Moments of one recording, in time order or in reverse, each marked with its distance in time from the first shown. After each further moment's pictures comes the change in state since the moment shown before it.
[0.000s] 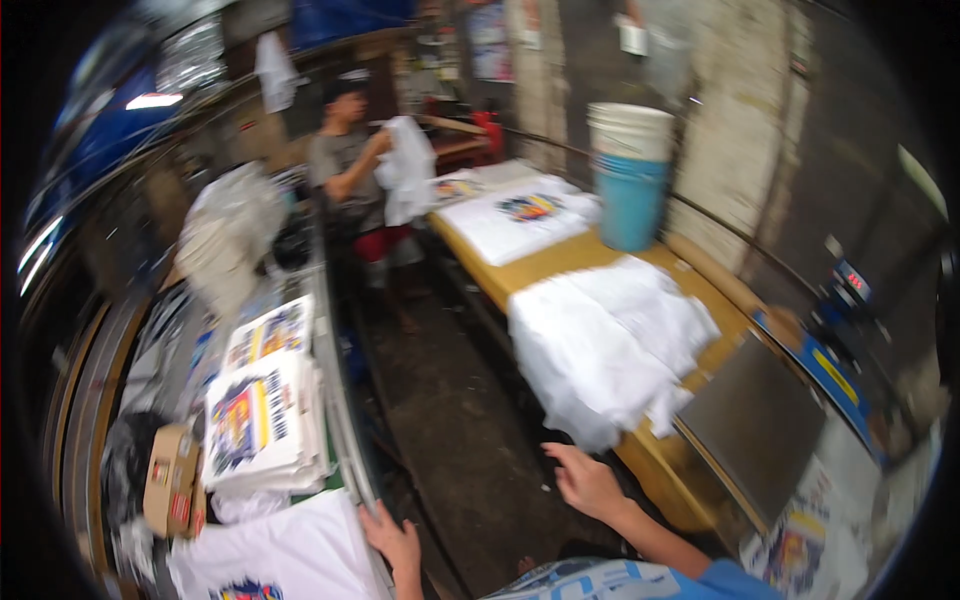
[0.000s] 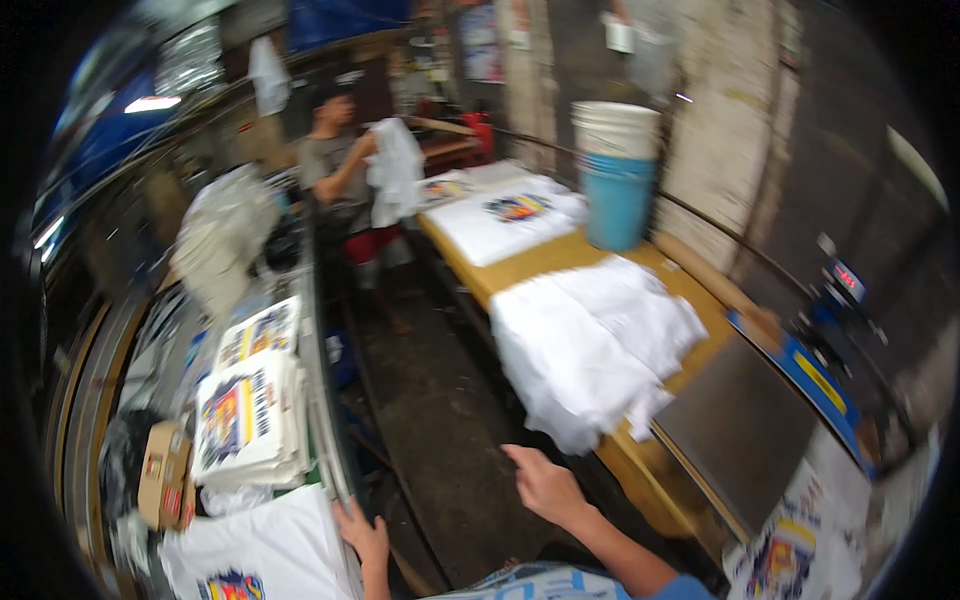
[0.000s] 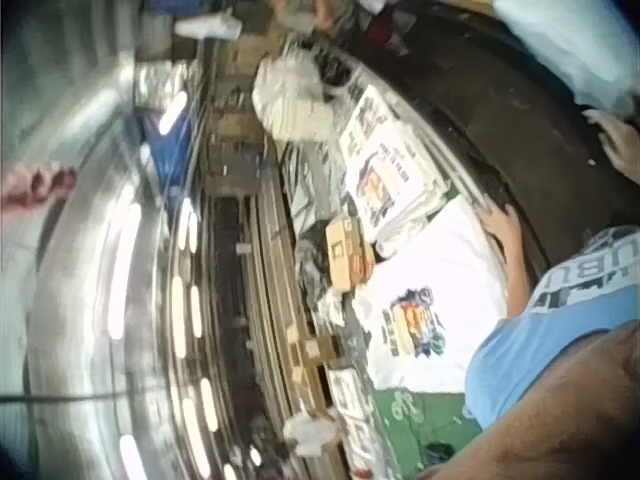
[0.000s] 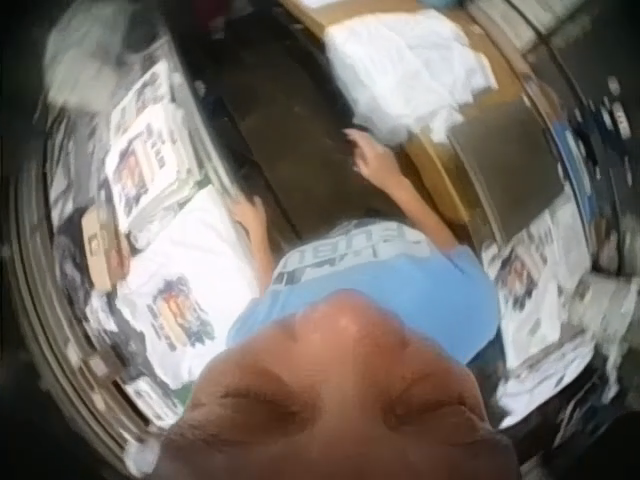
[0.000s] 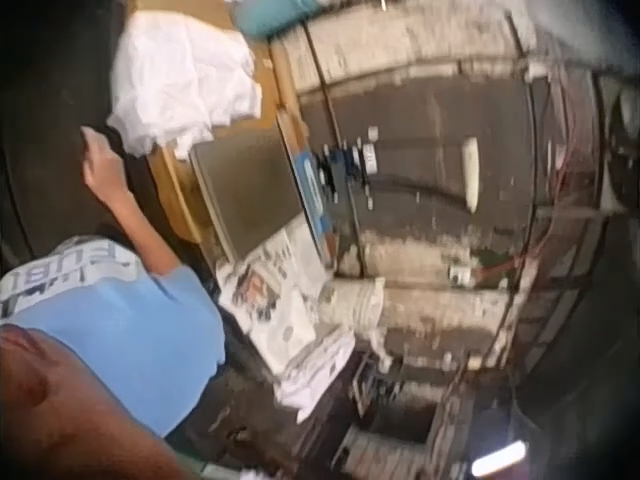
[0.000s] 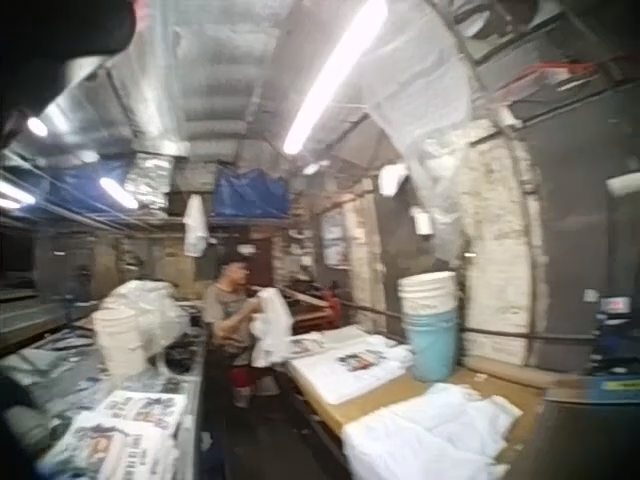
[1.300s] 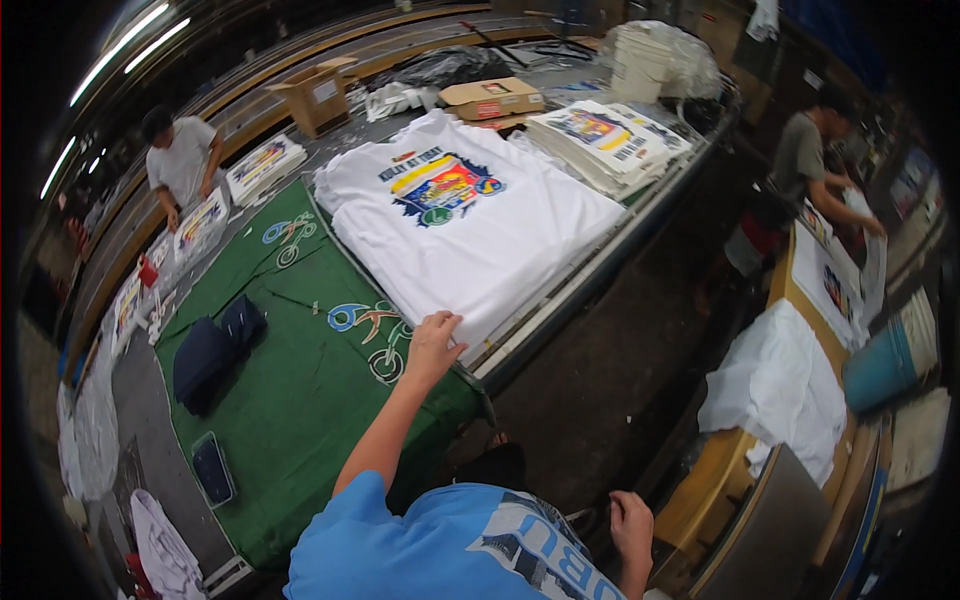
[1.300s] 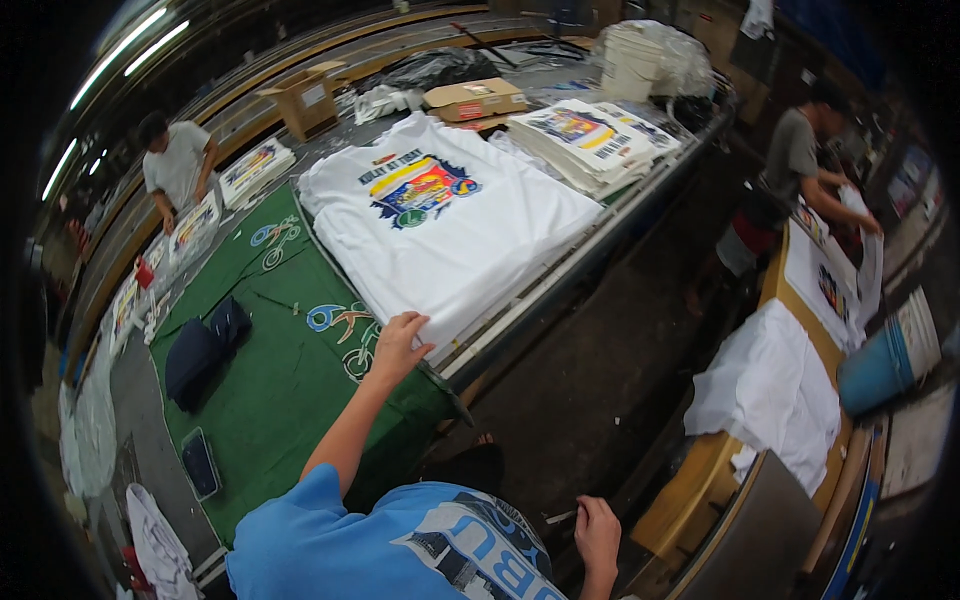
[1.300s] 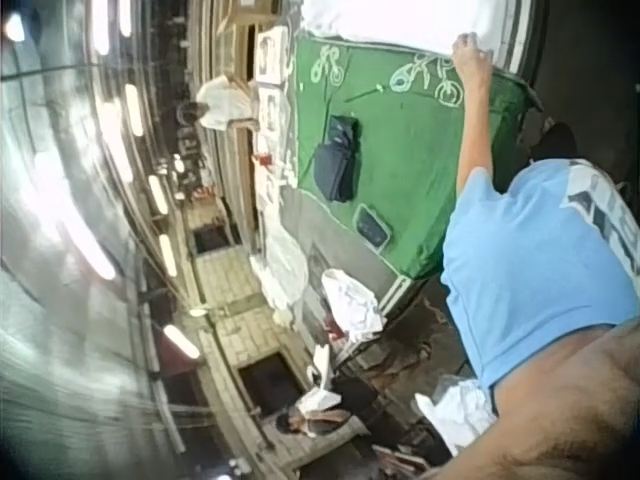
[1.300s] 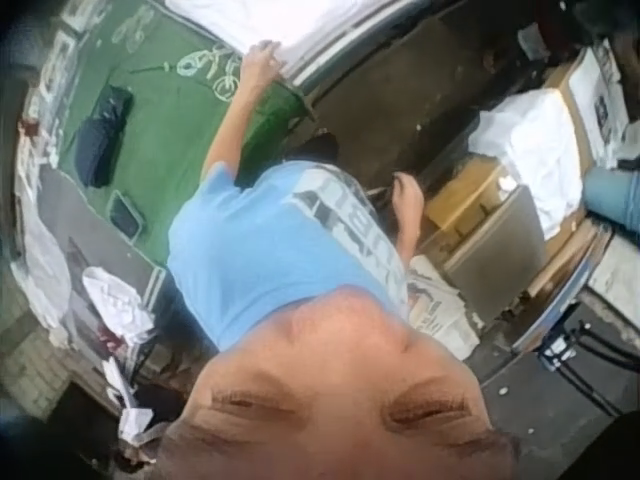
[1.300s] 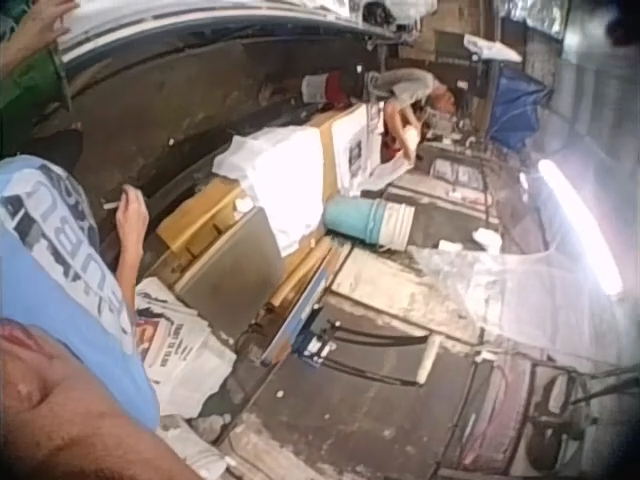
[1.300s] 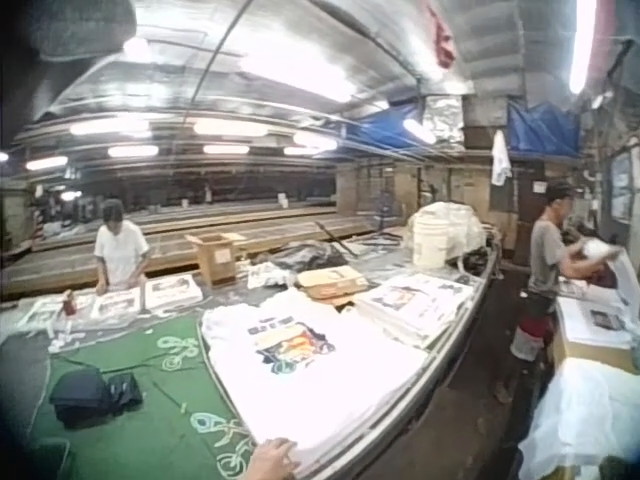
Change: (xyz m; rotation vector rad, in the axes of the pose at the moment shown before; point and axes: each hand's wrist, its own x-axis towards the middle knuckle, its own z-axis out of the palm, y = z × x) left_hand -0.387 -0.025 -0.203 0.133 0.357 -0.355; right_hand -0.317 0.027 -0.069 -0.039 -0.709 -0.241
